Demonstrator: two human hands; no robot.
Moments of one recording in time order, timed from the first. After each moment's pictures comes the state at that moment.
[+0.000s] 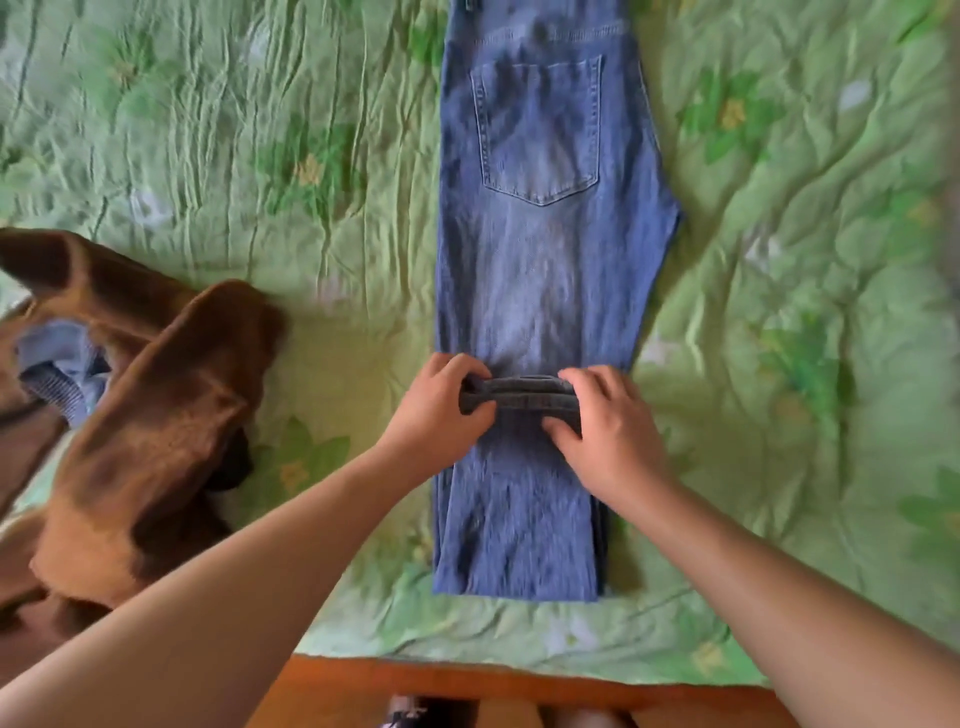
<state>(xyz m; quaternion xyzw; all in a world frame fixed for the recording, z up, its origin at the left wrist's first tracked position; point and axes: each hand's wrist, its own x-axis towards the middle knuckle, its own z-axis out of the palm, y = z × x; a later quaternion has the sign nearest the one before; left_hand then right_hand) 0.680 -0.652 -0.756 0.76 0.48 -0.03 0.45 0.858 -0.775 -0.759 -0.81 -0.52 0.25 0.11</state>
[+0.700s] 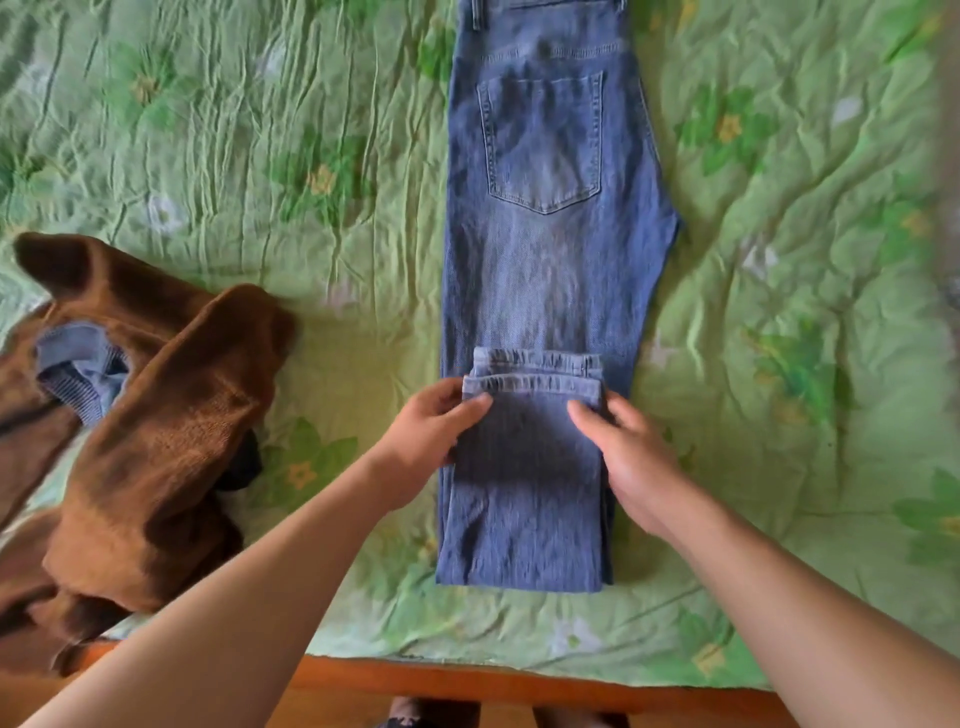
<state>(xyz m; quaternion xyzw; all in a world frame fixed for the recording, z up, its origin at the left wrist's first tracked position) 0.659 -0.666 -0.757 0.41 0.52 0.05 0.75 0.858 -0.787 -0.754 -0.70 -0.10 0.57 0.42</state>
